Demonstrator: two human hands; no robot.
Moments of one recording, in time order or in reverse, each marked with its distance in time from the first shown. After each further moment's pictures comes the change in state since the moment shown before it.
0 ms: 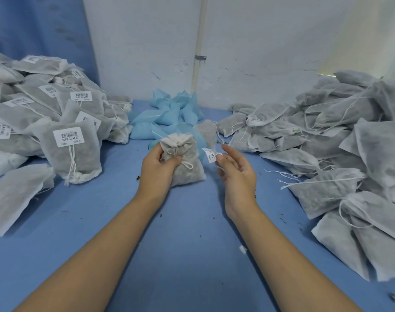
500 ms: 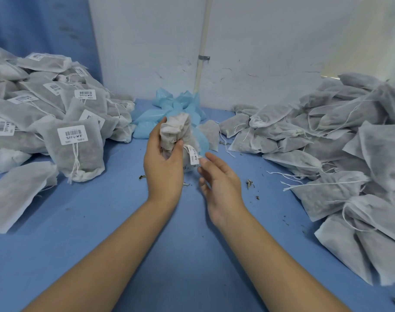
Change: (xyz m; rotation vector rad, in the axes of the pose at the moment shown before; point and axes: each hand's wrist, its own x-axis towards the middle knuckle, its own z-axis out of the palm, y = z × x) left_hand -0.007 0.016 0.020 0.007 0.274 0.231; right_hand -0.024 0.001 0.029 0.148 -0.045 0.273
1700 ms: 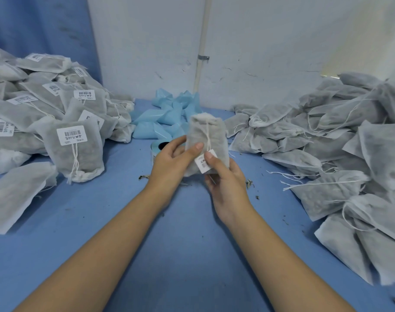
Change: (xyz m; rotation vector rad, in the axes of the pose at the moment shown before) left_hand 0.006 -0.007 -0.006 -0.179 -0.407 -0.419; right_hand 0.007 -0.008 -0.010 0.058 -0.076 -0.037
